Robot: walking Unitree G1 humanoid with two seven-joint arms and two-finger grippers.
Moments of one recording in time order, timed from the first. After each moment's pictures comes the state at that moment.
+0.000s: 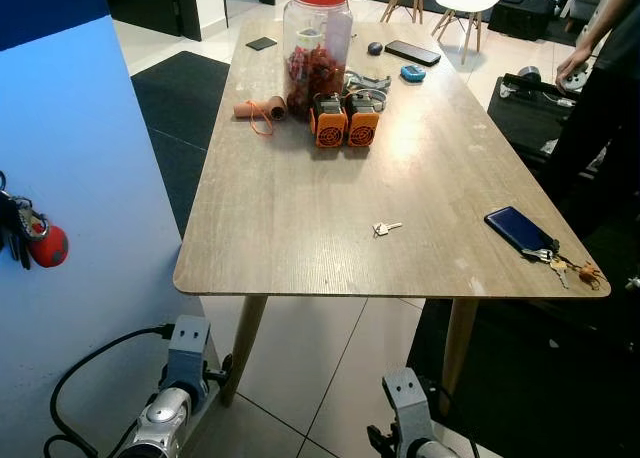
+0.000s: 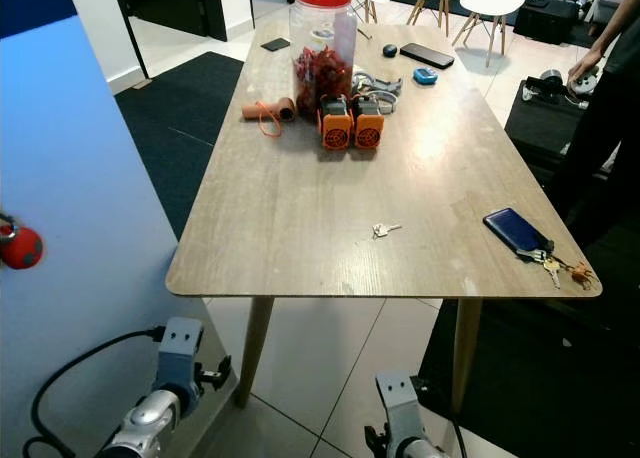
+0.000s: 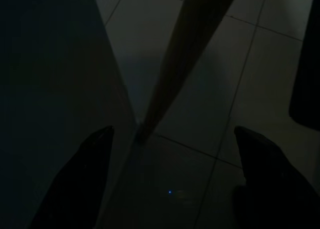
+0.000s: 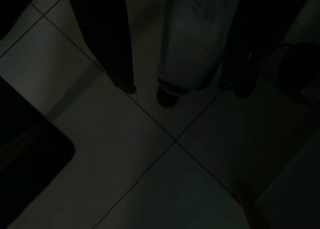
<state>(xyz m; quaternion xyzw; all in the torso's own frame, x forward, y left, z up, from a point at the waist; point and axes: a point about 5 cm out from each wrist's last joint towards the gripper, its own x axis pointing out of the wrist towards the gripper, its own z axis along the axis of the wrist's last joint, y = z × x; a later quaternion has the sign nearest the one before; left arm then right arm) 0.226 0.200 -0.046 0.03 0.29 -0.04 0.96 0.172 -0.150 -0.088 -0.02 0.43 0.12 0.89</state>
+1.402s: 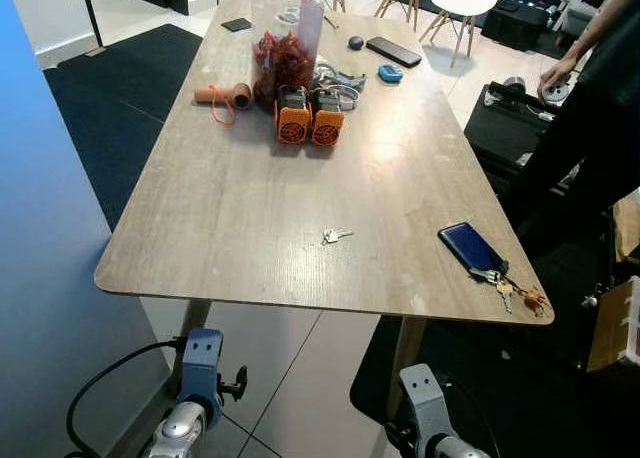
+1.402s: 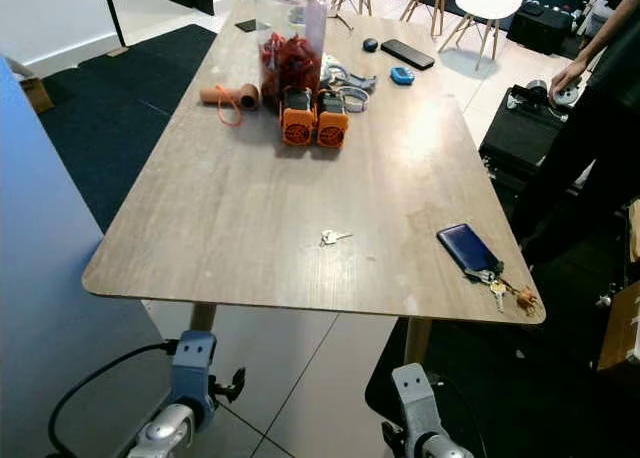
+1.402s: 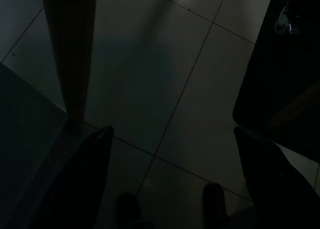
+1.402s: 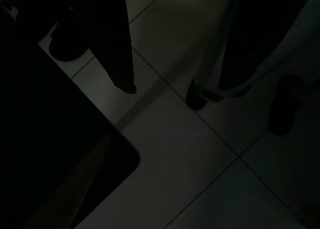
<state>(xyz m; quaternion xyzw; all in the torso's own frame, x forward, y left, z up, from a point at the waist) 0.216 0.170 -0.056 0.00 0.30 -0.05 0.95 0.180 -0.179 -0.082 -0.06 0.43 0.11 0.89</state>
